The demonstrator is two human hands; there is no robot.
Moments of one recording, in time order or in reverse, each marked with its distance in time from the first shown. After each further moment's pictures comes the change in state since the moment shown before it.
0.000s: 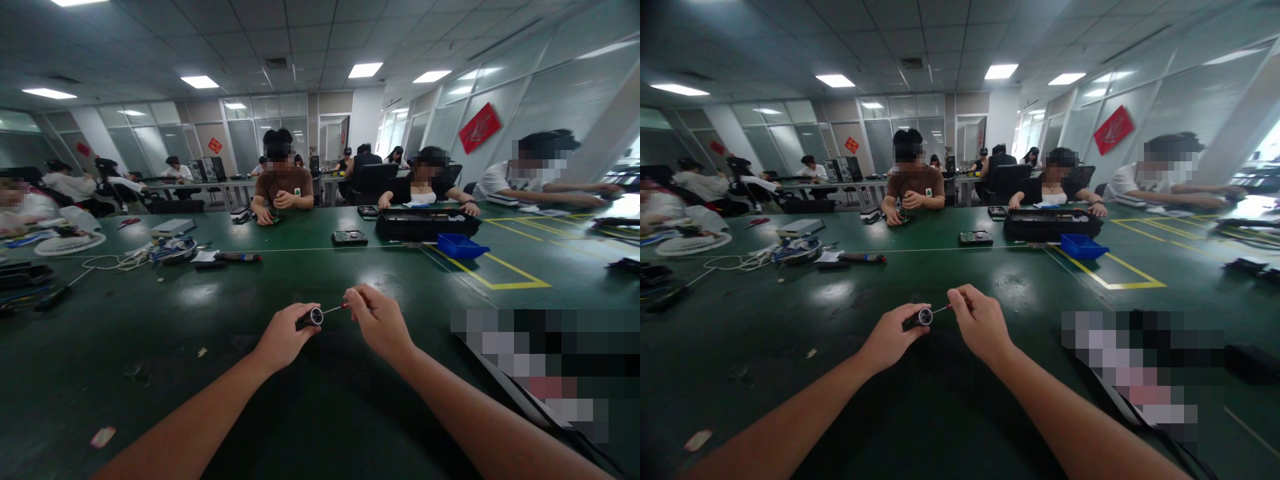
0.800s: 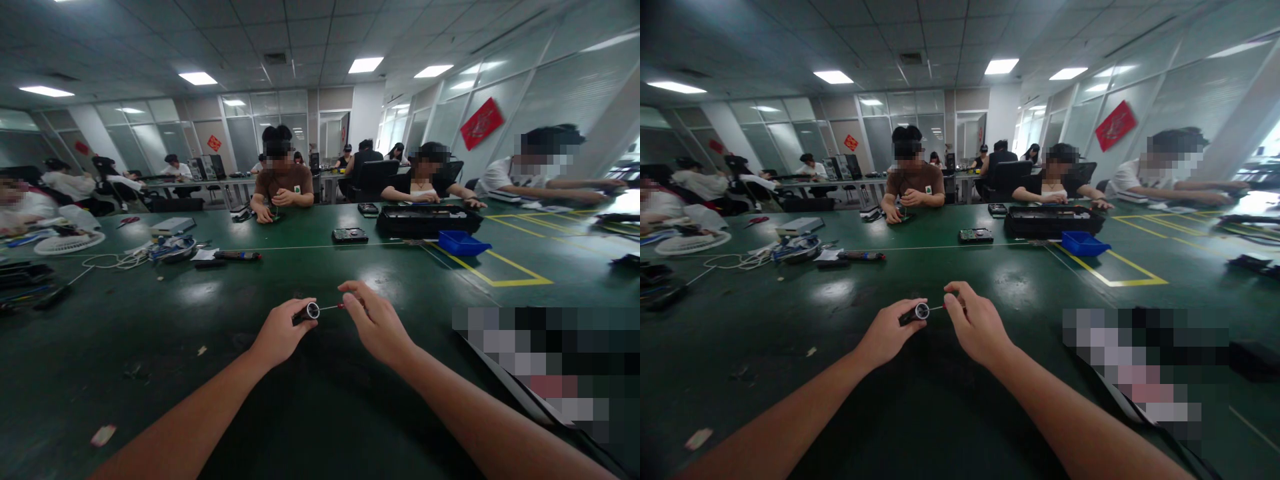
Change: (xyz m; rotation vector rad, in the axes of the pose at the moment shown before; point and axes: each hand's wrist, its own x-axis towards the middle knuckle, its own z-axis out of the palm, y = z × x) left_hand 0.003 -0.002 -0.004 0.026 0.025 0.004; right_hand -0.003 -0.005 -0.002 -0.085 -0.103 -0.059
